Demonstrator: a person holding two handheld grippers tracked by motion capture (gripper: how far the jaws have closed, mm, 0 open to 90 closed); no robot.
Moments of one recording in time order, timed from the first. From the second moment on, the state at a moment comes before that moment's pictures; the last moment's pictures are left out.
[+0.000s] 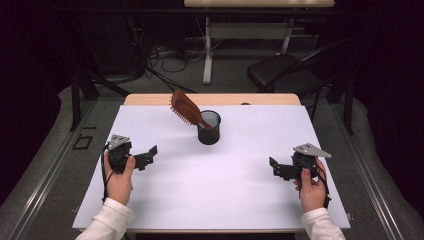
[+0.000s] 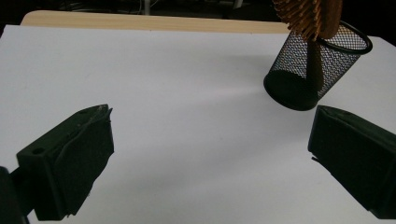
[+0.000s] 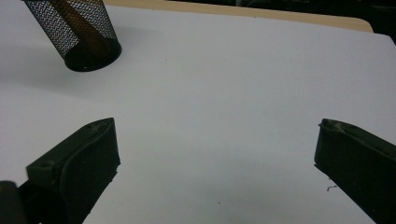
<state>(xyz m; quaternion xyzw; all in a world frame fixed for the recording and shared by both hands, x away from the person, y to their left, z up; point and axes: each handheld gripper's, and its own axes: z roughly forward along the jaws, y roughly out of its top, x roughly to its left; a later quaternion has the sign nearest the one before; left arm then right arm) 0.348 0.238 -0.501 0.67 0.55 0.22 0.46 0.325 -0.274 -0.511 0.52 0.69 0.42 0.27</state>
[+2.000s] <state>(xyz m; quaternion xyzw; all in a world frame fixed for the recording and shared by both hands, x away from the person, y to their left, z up) 0.326 0.247 -0.558 0.68 0.53 0.22 0.46 0.319 -0.291 -0.546 0.55 0.68 0.41 0.27</state>
